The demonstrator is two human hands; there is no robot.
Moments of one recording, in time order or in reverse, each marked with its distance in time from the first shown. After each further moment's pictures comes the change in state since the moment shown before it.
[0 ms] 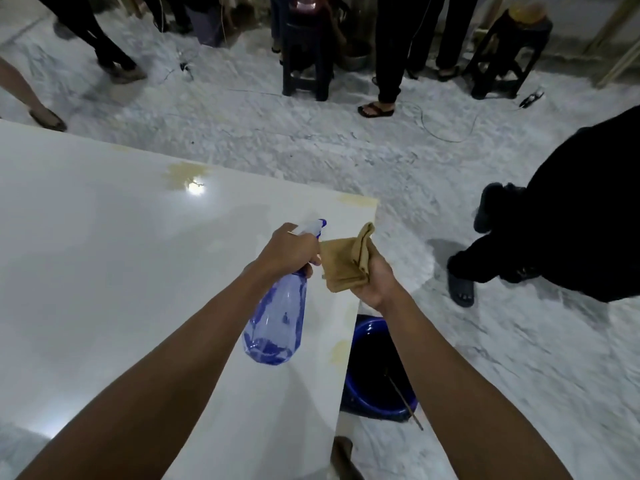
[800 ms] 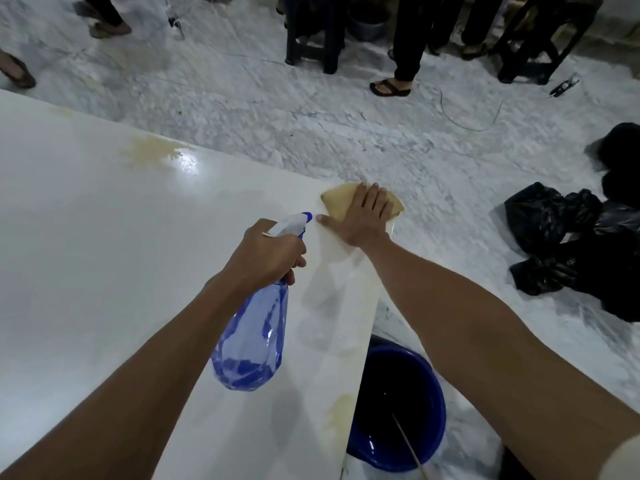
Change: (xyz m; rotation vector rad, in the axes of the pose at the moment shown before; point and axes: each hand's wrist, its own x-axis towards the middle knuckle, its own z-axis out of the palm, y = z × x) left_hand 0.112 -0.035 -0.015 -0.041 0.091 -0.008; right_hand 0.239 -0.049 -0.019 -1.869 0.502 -0.318
